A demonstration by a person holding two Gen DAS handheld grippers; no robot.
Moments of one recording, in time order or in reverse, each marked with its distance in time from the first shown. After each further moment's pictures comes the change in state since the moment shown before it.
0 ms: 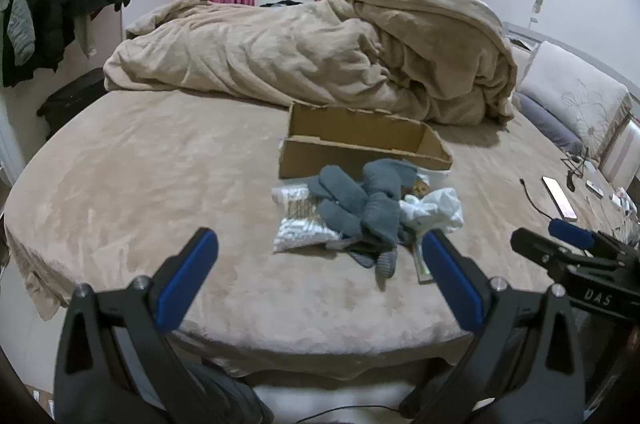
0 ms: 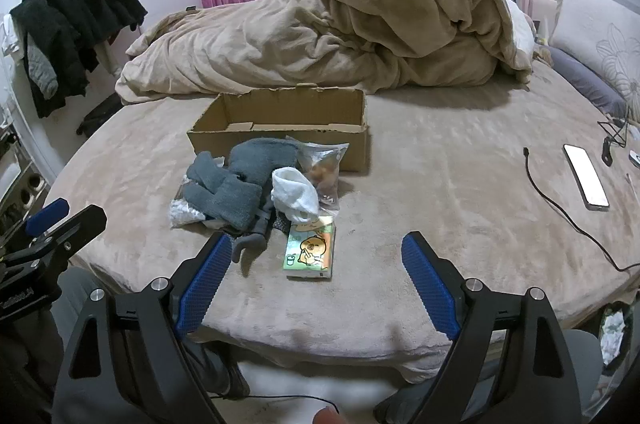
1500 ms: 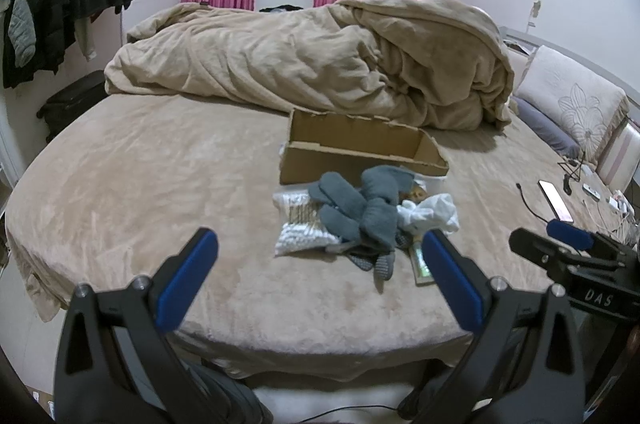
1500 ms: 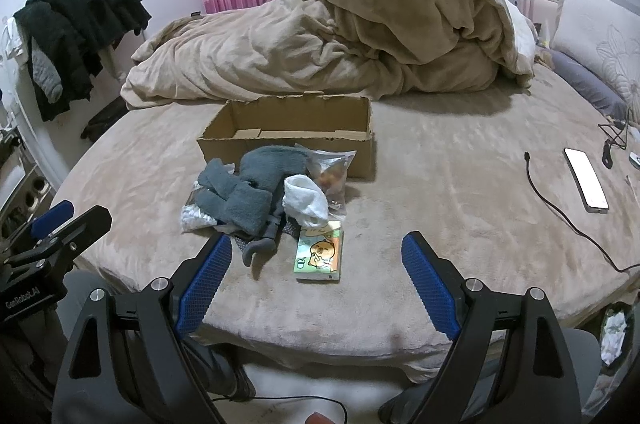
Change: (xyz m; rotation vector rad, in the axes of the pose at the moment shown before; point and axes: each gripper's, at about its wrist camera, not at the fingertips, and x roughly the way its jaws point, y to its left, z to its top) left arm -0.010 0.002 0.001 -0.007 -0.011 -0.012; right arm -0.009 0.005 0.002 0.003 -0.019 0.008
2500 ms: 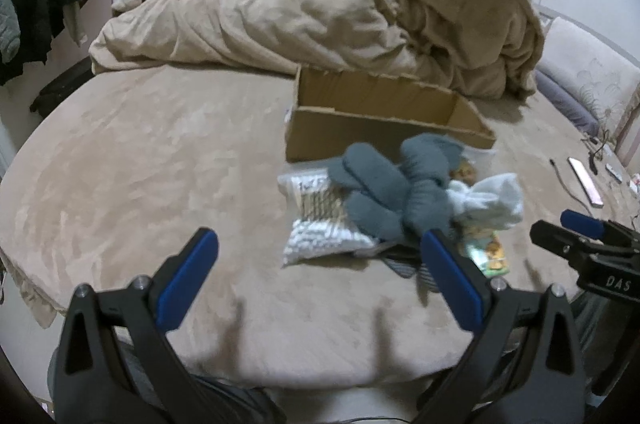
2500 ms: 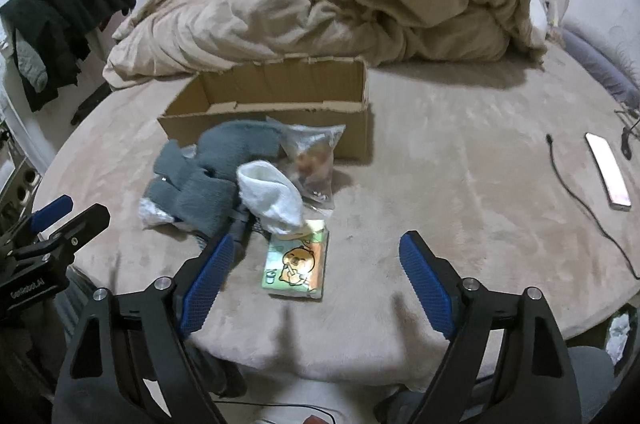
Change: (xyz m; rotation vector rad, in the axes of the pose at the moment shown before) left arm 0.103 0.017 -0.001 0.029 0.124 0.026; right arm 0.079 -0.023 0.002 0.003 0.112 0.004
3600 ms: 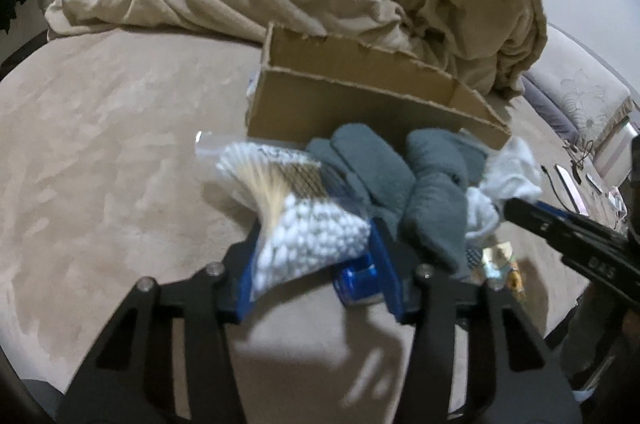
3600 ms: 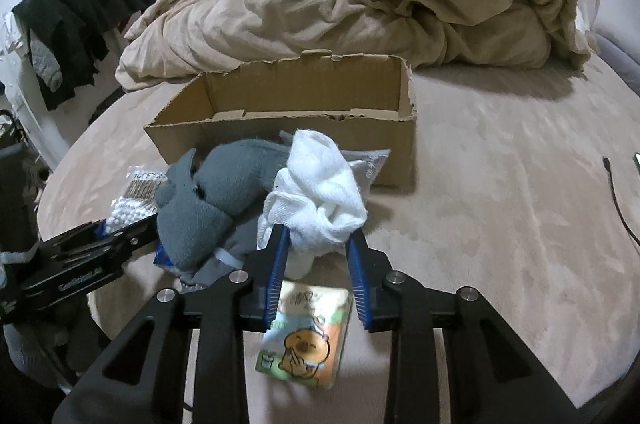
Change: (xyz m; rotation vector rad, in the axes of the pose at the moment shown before) left arm 0.077 0.006 0.010 -0.052 0.056 -0.161; right arm 0.063 0.001 0.025 -0.036 -0.034 0.100
